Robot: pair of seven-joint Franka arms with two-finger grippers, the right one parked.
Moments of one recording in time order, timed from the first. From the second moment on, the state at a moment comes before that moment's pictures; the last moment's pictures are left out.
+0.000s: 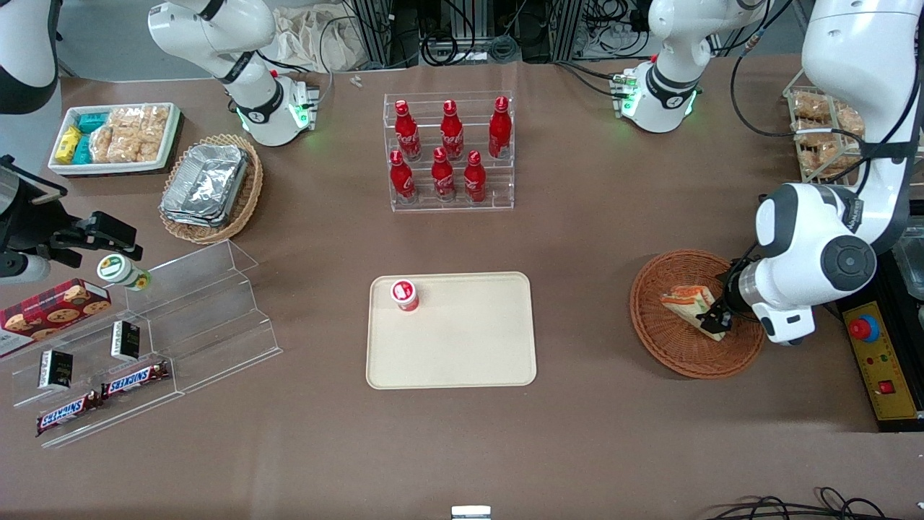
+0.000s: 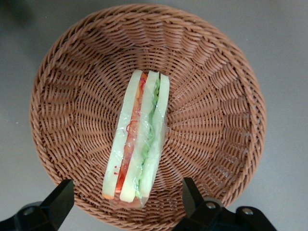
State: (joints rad) arm 0.23 0.38 -0.29 -1.90 0.09 2.14 -1.16
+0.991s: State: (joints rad) arm 0.23 0.42 -0.27 -2.00 0.09 2.28 -1.16
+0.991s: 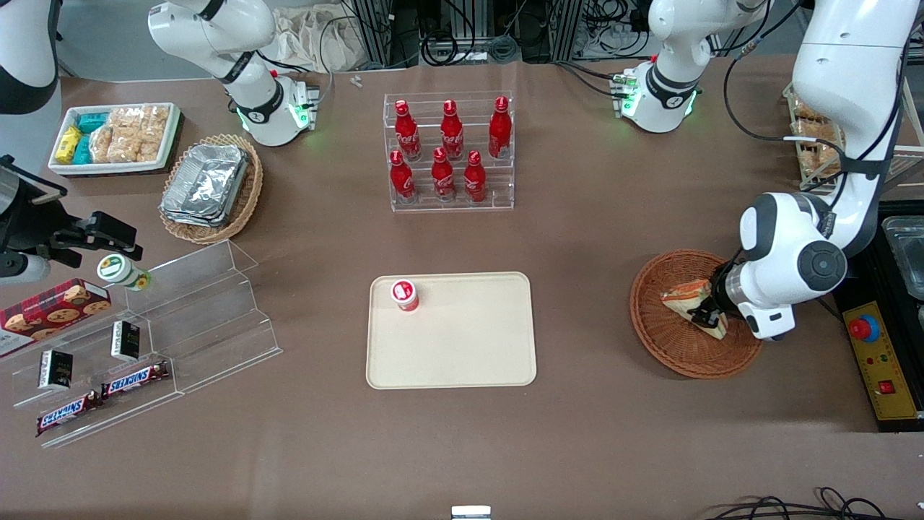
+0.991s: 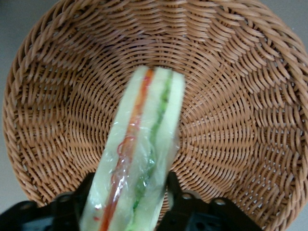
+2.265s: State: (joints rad) arm 0.22 0.35 -0.48 -1.38 0.05 1.57 -0.81
